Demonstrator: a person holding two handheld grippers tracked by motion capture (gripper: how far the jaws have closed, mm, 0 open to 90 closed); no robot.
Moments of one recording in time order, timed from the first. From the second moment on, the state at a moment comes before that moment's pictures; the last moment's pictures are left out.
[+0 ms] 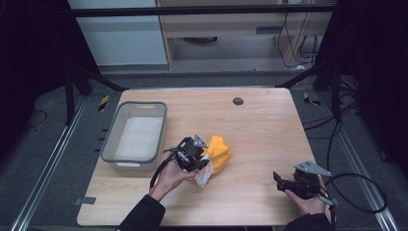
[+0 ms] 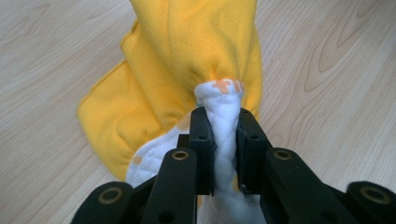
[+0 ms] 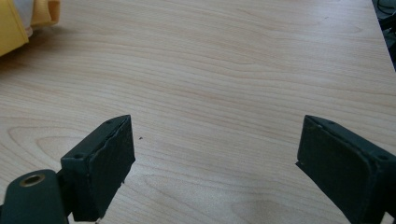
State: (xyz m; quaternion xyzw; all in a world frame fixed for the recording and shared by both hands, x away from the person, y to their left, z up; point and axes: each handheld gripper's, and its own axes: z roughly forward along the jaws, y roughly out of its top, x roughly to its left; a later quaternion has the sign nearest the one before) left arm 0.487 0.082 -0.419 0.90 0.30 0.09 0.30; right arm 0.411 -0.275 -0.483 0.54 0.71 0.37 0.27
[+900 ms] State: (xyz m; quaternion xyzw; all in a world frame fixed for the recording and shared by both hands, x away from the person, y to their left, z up) left arm 0.479 0.086 -0.430 0.90 0.26 0.11 0.32; right arm 0.411 -0.276 -0.484 0.54 0.71 0.37 0.27
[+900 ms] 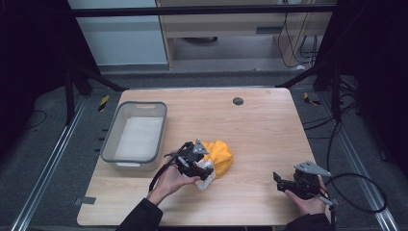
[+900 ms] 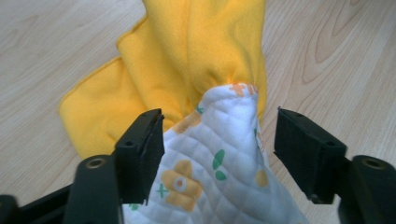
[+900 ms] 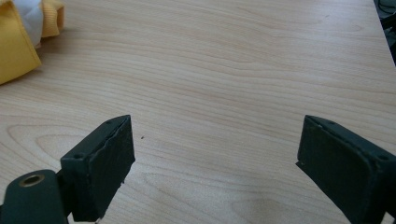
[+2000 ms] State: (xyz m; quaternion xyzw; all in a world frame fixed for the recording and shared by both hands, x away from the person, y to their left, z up) left arm 0.439 0.172 -0.423 0.84 0.31 0.16 0.42; right arm 0.408 -0.279 -0.488 0.54 0.71 0.37 0.27
